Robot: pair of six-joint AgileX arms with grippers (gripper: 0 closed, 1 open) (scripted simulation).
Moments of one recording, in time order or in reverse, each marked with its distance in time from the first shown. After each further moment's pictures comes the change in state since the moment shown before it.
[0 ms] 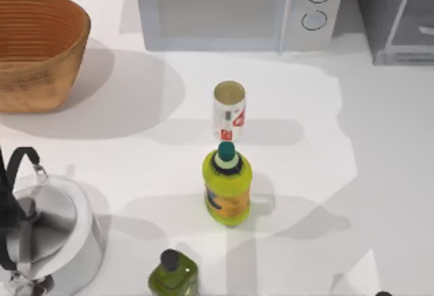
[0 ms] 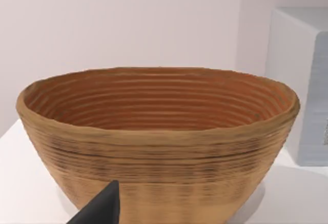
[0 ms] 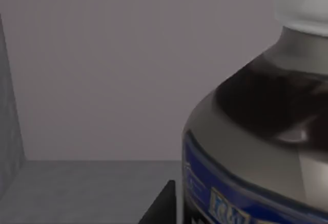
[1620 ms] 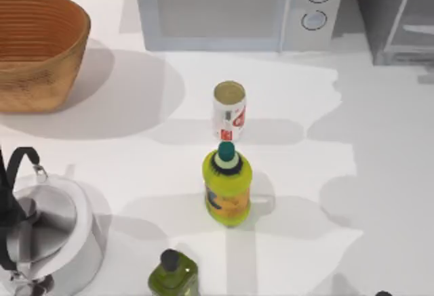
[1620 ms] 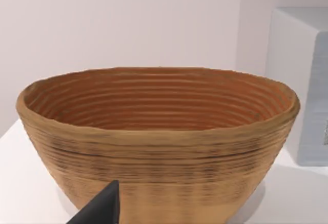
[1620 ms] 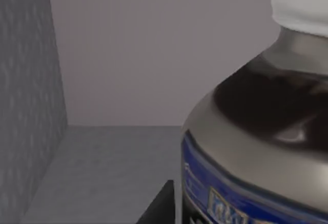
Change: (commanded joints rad) left arm 0.000 0.000 0.000 0.000 0.000 0.000; right arm -0.066 -0.430 -0.458 -0.004 -0.075 0.007
